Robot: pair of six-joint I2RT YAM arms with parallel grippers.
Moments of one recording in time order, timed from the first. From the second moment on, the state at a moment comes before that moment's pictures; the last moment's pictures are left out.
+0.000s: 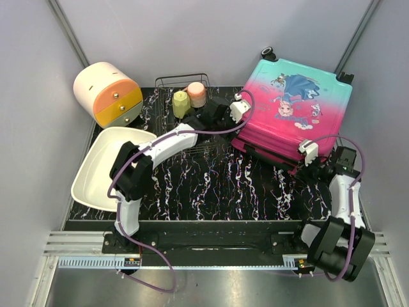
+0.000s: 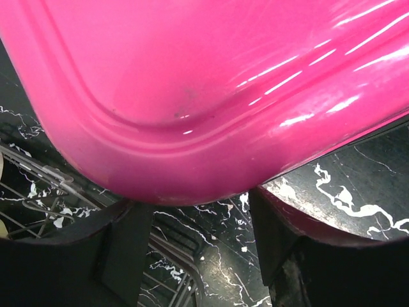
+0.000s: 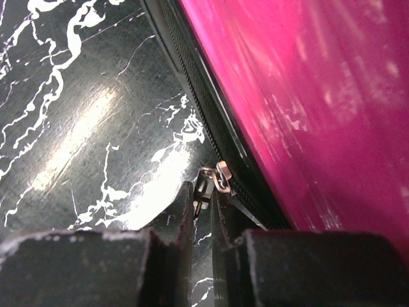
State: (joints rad) left arm -0.74 1.97 1.63 -0.23 0.15 0.21; right arm -0.44 1.11 0.70 -0.70 -0.76 -0.99
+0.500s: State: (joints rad) left arm -0.61 1.71 1.44 -0.20 0.53 -0.17; right arm -0.31 1.00 0.83 -0.83 -0.80 -0.82
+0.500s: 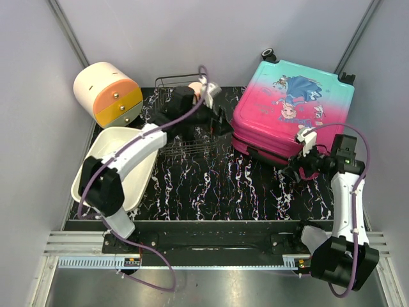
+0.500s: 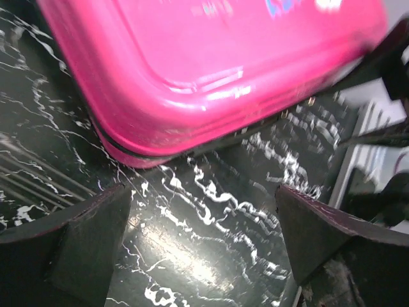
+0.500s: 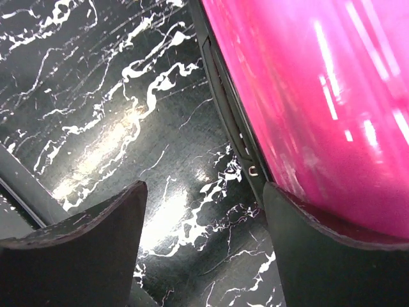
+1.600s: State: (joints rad) left arm -0.53 2.05 1.62 0.24 0.48 -1.20; right arm -0.28 1.08 1.17 -0.71 -0.66 -0.75
